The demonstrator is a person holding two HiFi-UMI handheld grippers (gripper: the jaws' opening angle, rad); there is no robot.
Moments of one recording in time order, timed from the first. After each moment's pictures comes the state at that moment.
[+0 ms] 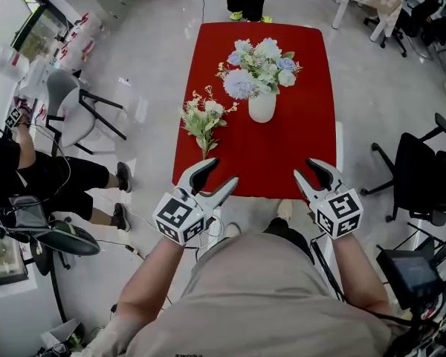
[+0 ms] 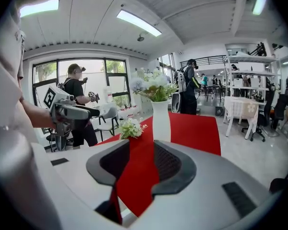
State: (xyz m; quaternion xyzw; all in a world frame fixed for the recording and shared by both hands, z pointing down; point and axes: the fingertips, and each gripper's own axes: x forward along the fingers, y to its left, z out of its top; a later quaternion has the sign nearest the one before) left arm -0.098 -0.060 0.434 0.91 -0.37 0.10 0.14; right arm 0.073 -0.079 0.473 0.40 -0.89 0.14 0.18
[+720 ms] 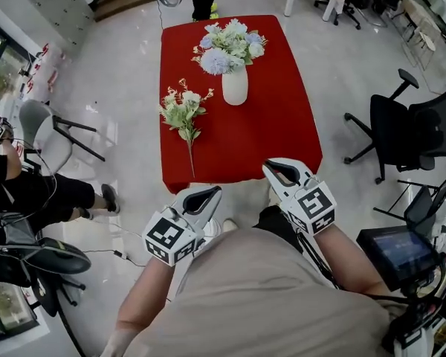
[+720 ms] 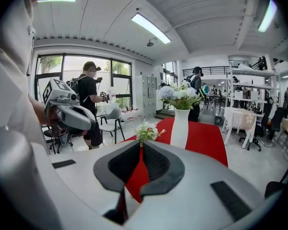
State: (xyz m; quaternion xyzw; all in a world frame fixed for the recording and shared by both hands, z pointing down) left arm -0.115 0.057 0.428 0.94 -0.25 0.14 0.15; right arm -0.010 0.015 0.443 0.41 -0.89 0.09 0.17
